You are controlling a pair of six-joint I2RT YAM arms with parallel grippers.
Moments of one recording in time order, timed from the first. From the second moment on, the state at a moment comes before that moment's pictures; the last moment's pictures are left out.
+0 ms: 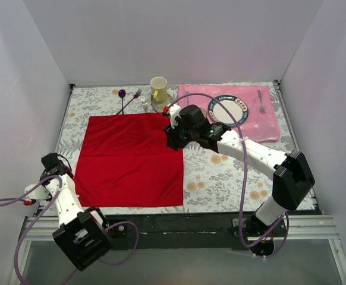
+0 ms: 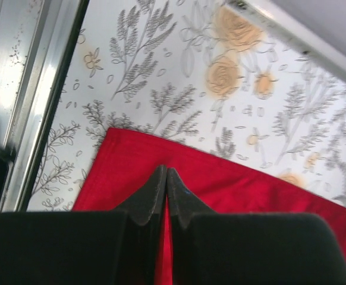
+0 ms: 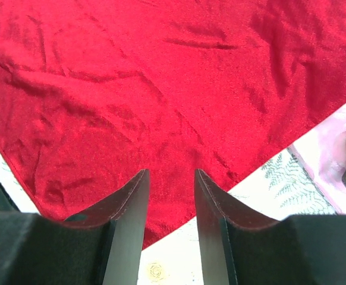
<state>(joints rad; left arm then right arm) 0.64 0.94 0.55 -0.85 -0.46 -1.36 0.83 1.59 1.28 -0.34 -0.18 0.05</state>
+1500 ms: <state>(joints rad) 0.64 1.06 0.49 -0.77 -0.45 -1.34 0.87 1.64 1.25 -0.33 -0.19 0.05</state>
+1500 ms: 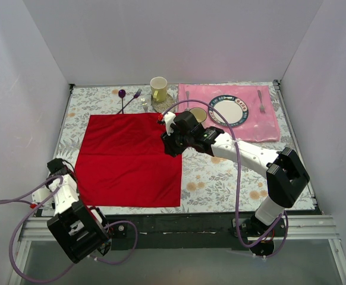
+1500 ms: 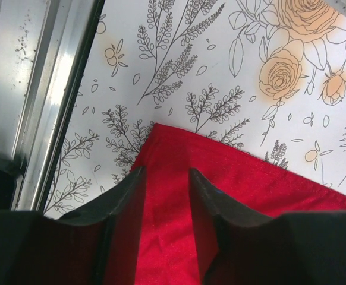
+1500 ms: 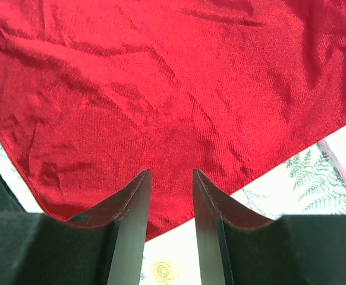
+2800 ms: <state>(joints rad) 0.65 1.23 0.64 -0.69 -0.34 -1.00 0.87 1.64 1.25 -0.32 -0.19 0.04</state>
